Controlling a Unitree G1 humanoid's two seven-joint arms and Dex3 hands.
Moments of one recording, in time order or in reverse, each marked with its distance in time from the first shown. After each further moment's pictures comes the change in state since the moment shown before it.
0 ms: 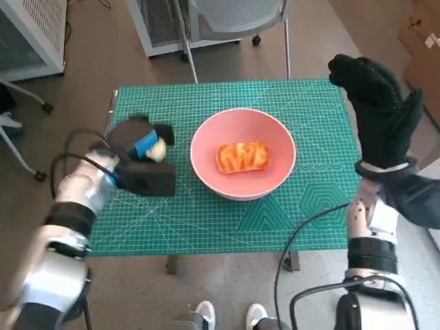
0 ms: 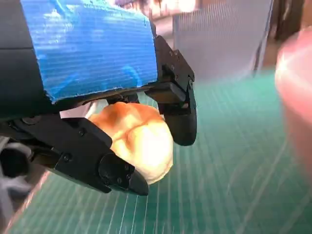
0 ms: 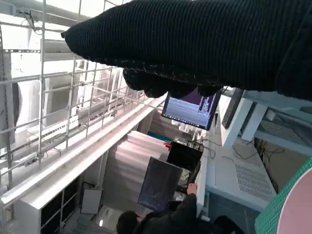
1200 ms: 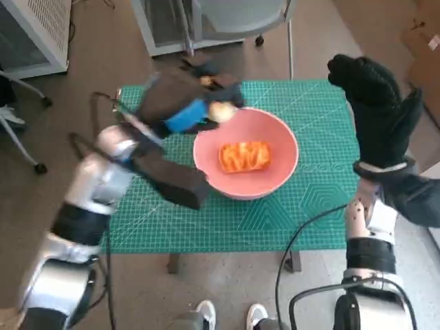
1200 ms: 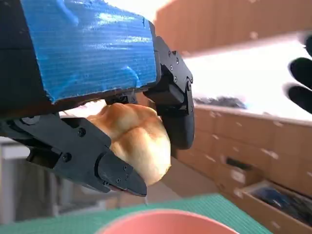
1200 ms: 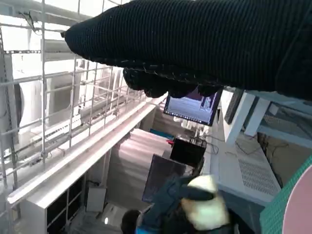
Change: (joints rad) left arm 0.026 -0.151 0.093 -0.493 -0.066 -0.053 -0.114; right arm 0.006 0.009 0.002 -0.013 0.019 0.012 0.002
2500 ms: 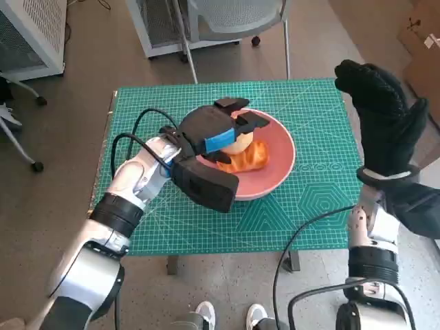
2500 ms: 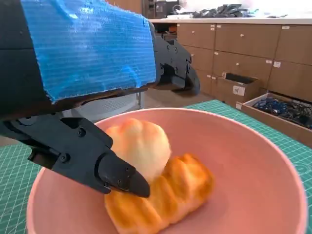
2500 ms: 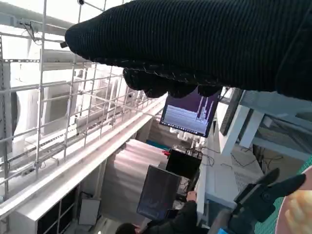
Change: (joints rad) left arm -0.072 -0.101 -0.115 0.381 0.052 -0.034 -0.045; right arm 0.056 -0.005 0.003 -0.081 -0.038 0.010 -0.065
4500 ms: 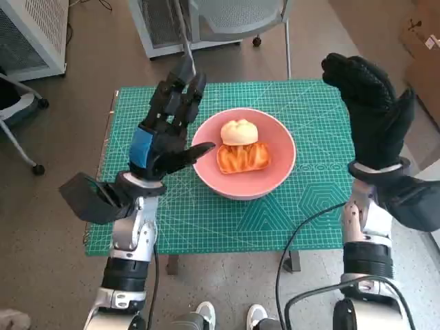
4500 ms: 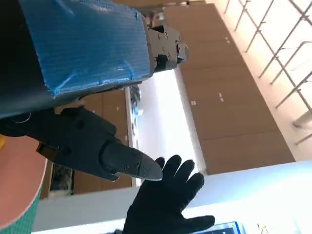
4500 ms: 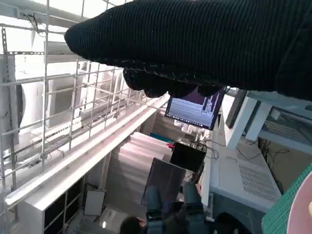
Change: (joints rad) left arm 0.473 -0.249 0.556 -0.546 -1.094 0.083 -0.361; right arm -0.036 0.010 0.042 0.007 -0.006 0.006 -0.016
